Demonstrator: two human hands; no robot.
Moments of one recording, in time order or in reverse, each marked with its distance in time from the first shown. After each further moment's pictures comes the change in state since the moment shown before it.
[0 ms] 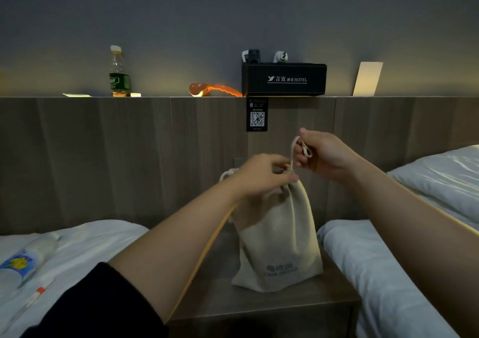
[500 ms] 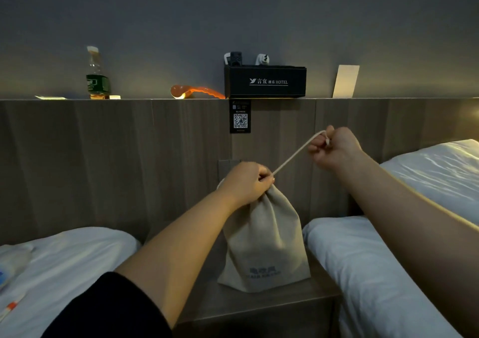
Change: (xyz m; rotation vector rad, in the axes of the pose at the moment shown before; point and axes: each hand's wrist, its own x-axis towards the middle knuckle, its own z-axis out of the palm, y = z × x) left_hand 0.012 -0.009 0.025 0.174 0.061 0.036; right_hand -0.008 -0.019 -0.035 0.699 0.573 0.128
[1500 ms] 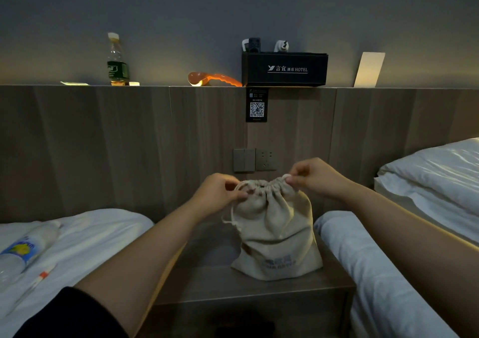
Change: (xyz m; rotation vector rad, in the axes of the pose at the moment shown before) left_hand -0.060 -0.078 -0.005 -0.190 0.019 -0.221; right_hand -0.009 0.068 -0.029 -1.598 -0.554 -0.441
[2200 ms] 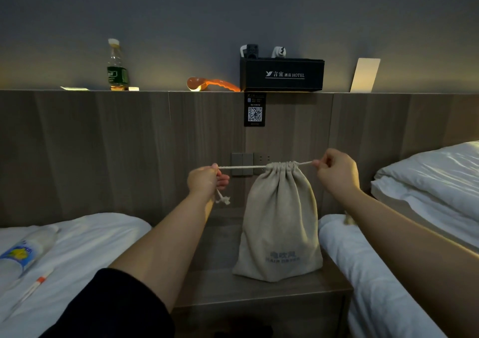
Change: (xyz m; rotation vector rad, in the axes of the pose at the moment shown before) left_hand 0.037 0.005 -0.004 -0.893 0.400 -0.562; right_hand 0.003 0.028 -0.008 0.014 0.652 0.255
